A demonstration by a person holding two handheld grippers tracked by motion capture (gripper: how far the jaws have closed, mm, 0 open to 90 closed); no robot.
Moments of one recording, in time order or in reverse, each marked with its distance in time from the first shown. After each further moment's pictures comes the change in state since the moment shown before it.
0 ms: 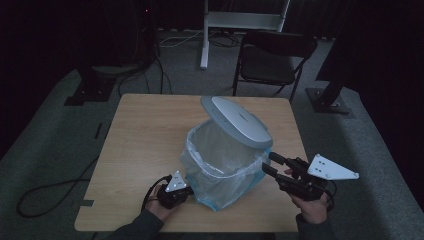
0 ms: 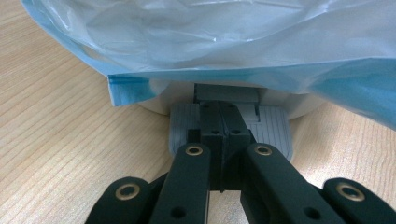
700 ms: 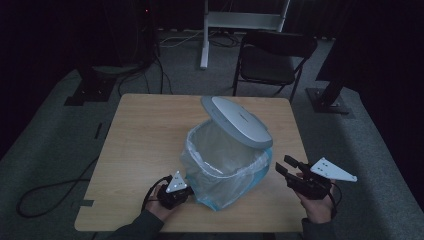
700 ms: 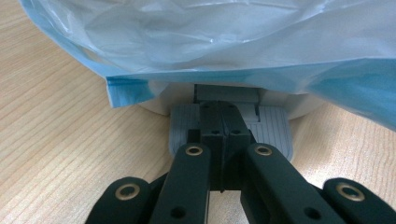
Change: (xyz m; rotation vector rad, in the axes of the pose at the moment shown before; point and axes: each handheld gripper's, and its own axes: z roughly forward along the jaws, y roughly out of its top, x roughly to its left) left arm -0.002 0.001 0.000 0.002 0.013 0.012; right arm -0.038 -0.053 -0.009 0.117 -0.238 0.084
